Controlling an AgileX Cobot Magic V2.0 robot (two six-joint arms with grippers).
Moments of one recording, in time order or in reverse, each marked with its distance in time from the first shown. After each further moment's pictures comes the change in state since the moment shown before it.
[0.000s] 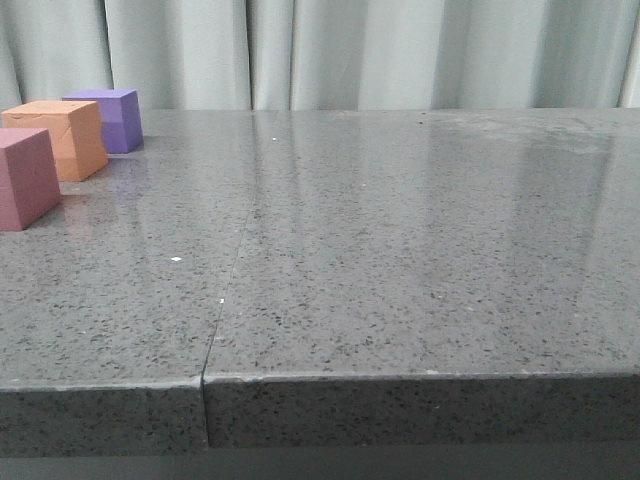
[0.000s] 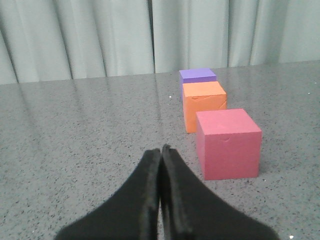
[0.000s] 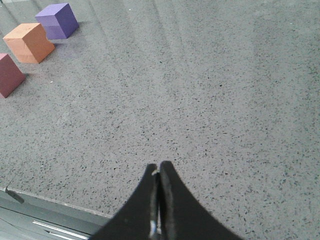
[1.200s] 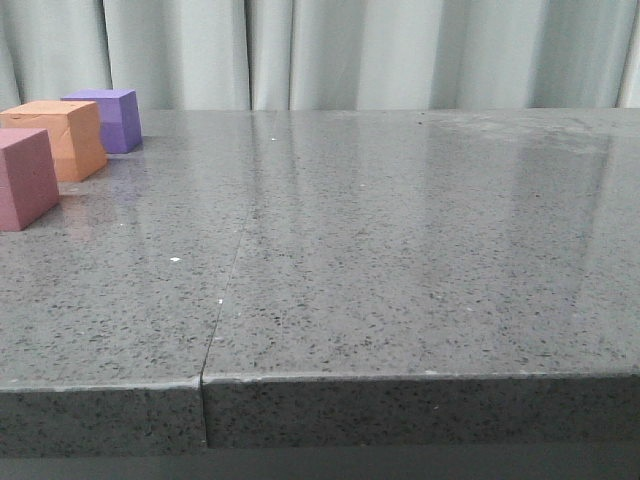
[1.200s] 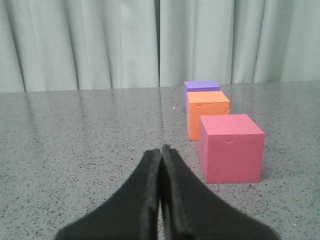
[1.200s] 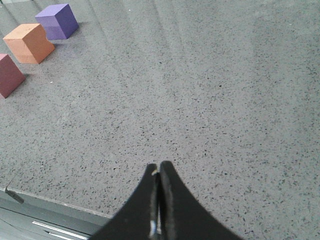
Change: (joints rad) left arm 0.010 -0.116 0.088 -0.028 -0.051 -0.002; right arm 0.000 -0.002 0.000 0.000 0.000 -0.002
